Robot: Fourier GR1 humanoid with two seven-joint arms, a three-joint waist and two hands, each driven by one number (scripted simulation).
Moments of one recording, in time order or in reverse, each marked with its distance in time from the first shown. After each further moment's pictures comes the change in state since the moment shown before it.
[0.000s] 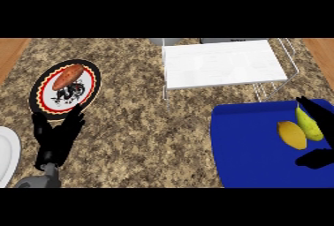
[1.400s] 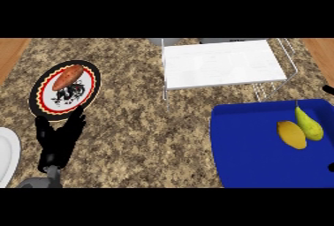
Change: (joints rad) left arm 0.010 0.042 -0.075 0.026 0.054 0.056 -0.064; right arm 0.035 -0.288 -0.030 -0.137 -0.499 0.098 -0.038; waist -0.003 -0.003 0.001
